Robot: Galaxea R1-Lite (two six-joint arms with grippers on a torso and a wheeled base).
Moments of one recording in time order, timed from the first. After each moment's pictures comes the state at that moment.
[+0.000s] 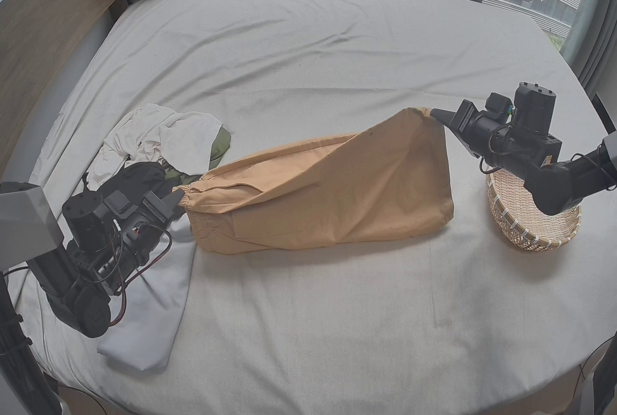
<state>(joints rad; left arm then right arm) -0.16 2.04 -0.45 -1.55 -0.13 -0.86 0.22 2.01 -1.19 -0.79 0.28 0.64</state>
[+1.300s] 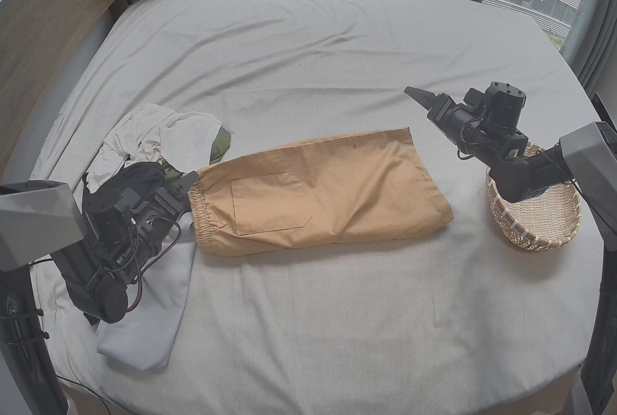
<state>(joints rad) -0.13 2.18 -0.60 -1.54 -0.08 -0.86 0.21 2.24 -1.47 -0.83 0.22 0.65</state>
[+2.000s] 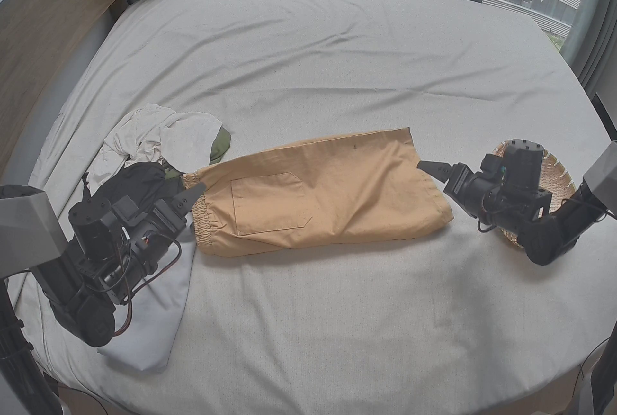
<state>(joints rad) -0.25 2.01 -0.38 -1.55 -0.11 -0.79 0.24 2.02 -0.81 -0.96 0.21 0.69</state>
